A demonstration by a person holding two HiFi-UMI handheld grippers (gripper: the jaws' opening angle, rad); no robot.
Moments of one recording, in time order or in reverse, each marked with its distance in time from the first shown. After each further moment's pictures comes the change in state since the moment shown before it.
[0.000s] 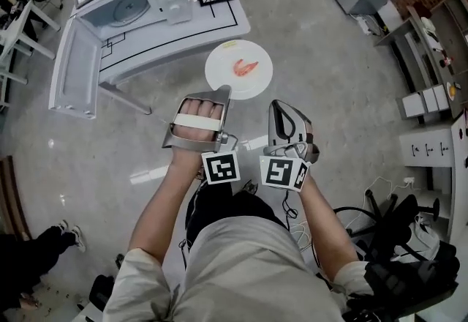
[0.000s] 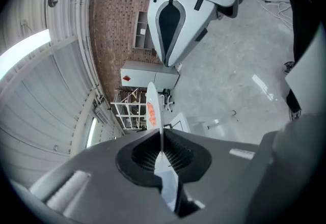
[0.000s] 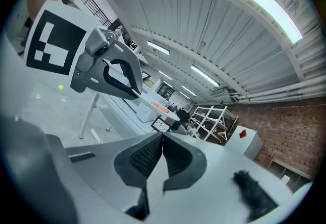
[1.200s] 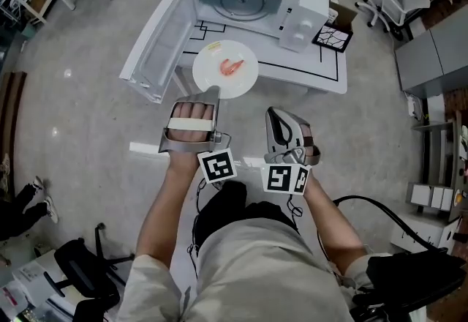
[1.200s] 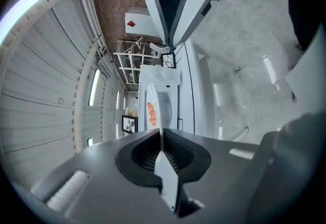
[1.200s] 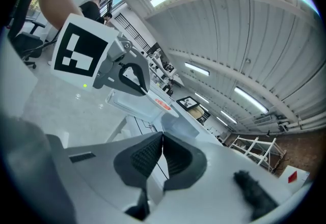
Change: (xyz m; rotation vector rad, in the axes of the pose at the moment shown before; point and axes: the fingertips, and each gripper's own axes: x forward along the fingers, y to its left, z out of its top) left arm -0.003 -0.045 -0.349 -0.124 0.503 -0.017; right arm 0.177 0.203 0.191 -0.201 -0.300 0.382
